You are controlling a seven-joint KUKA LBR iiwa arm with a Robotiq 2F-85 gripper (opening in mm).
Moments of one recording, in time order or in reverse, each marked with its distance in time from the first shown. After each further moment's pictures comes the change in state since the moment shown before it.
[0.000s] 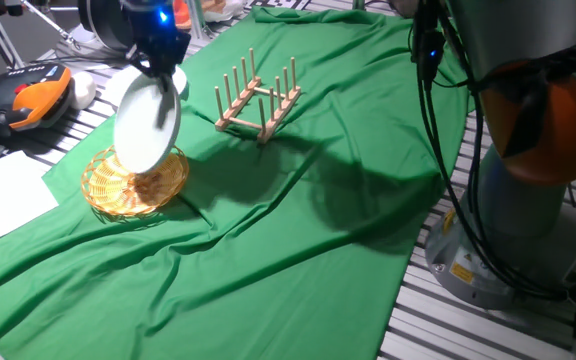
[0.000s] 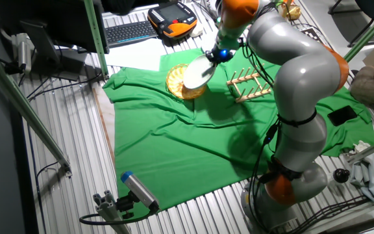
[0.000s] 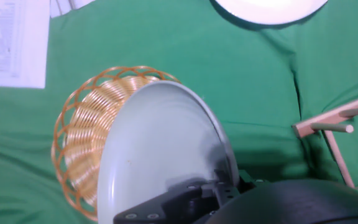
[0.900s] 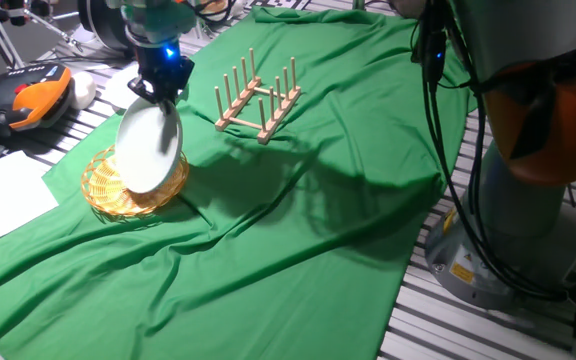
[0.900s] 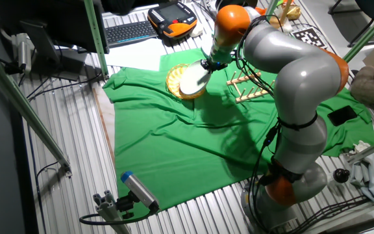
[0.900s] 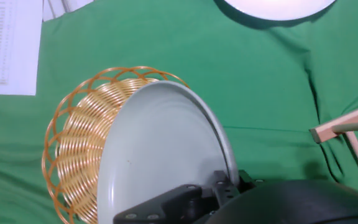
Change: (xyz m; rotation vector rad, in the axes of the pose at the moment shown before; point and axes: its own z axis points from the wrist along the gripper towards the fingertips) arm 0.011 0.009 0.038 -0.014 -0.066 0.015
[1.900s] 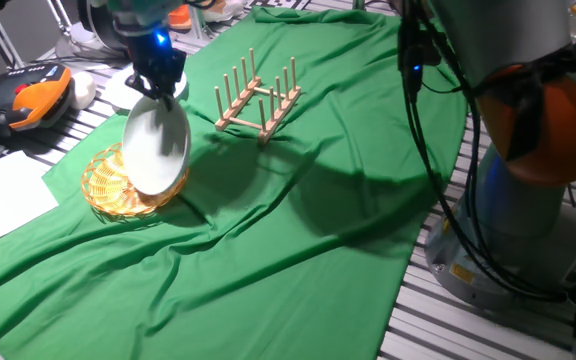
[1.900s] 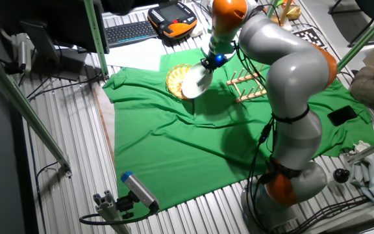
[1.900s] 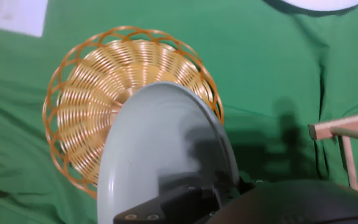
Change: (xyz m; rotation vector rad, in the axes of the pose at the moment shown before) arm 0.001 0.004 -0.010 0.008 0.137 -0.210
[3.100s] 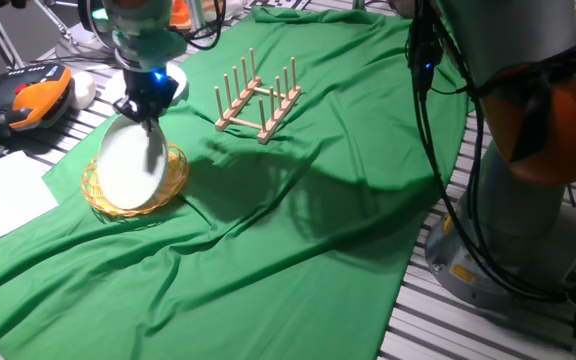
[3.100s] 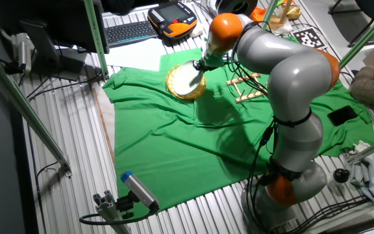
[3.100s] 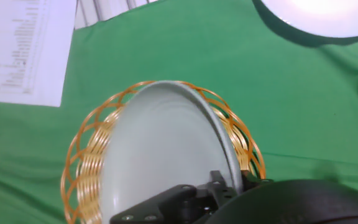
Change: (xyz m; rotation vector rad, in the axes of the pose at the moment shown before) arm -0.032 0.024 0.047 -0.042 -0.204 0.163
